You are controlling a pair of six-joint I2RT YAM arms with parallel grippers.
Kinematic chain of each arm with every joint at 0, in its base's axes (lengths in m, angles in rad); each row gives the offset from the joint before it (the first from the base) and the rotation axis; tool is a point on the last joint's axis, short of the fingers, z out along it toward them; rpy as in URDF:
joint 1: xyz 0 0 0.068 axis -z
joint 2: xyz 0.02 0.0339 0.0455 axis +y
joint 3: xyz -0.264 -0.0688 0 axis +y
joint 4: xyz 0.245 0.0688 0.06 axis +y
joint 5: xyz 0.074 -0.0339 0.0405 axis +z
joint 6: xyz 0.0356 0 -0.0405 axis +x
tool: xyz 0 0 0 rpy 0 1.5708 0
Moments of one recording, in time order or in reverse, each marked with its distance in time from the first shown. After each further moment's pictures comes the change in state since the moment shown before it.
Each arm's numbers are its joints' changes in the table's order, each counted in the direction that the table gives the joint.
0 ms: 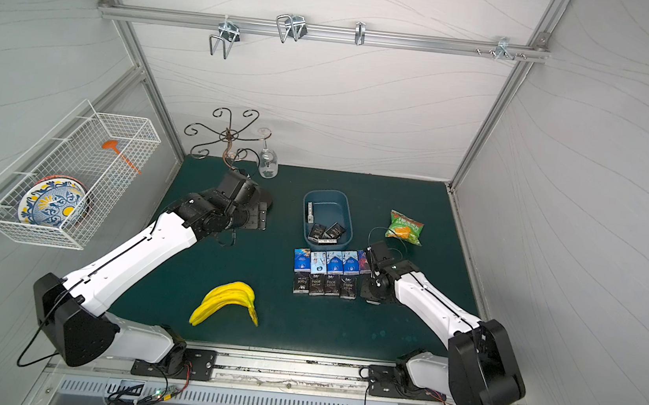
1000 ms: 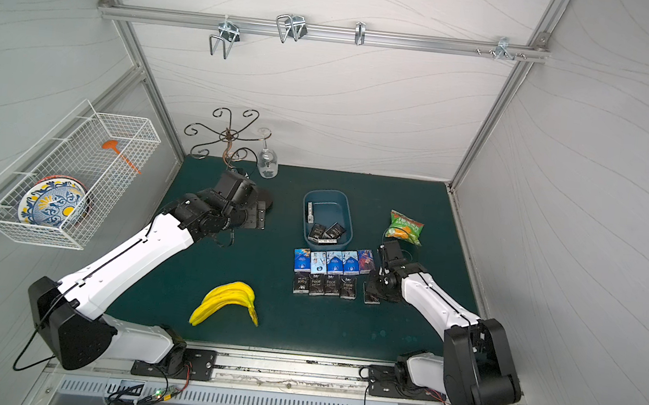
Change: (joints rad) left arm 0.000 -0.019 0.000 0.000 0.000 -0.002; right arm 0.138 0.015 0.052 -0.108 0.100 0.003
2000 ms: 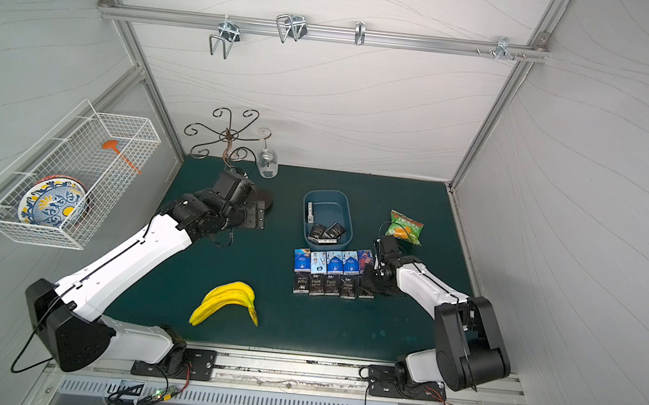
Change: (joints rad) left arm 0.000 -0.011 0.000 0.000 0.000 0.000; right arm 0.001 0.127 -0.061 -0.057 0.061 -0.023
